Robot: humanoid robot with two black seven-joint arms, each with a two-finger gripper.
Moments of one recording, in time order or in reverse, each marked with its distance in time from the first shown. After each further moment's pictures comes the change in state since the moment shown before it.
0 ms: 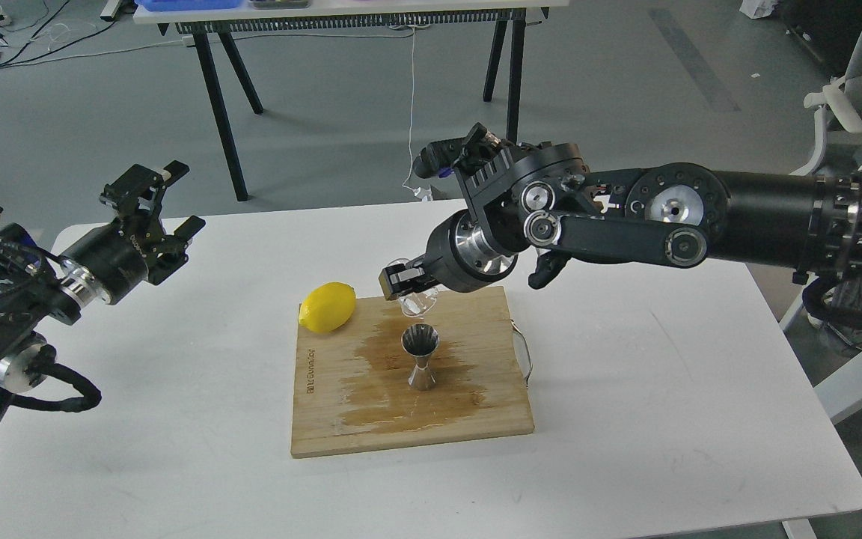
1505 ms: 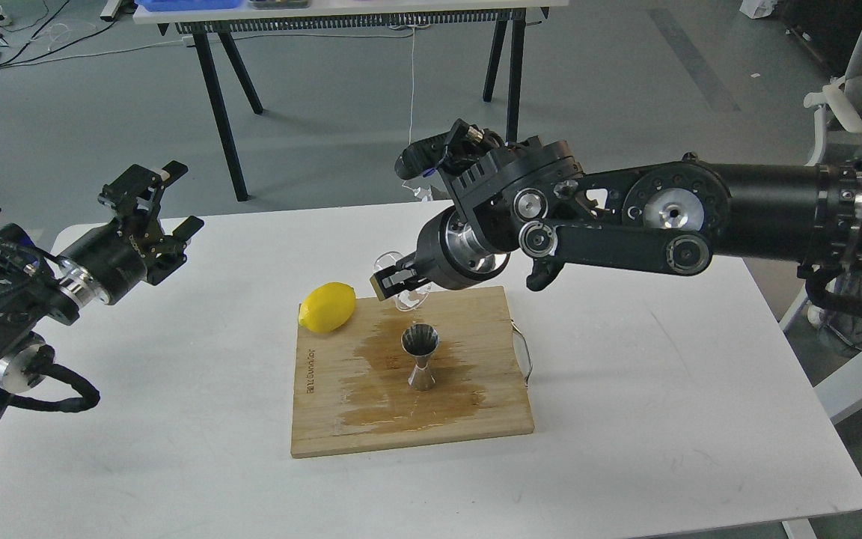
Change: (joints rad) left arm 0.001 0.003 0.000 0.000 0.000 0.000 0.000; right arm 0.041 0.002 -0.018 0.043 -0.084 0.000 0.016
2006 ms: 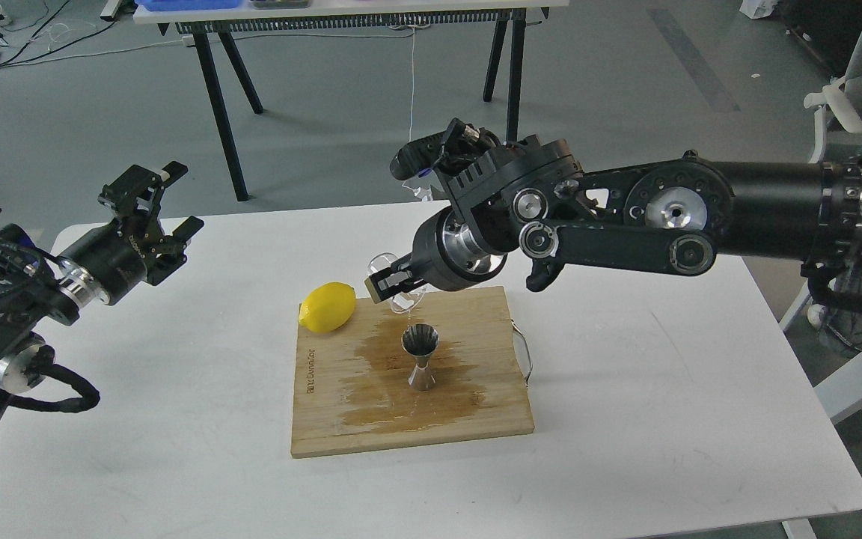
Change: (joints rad) left arm 0.000 0.000 0.000 0.000 0.000 0.000 0.000; right arm 0.011 -0.003 0.000 0.019 0.000 0.000 0.013
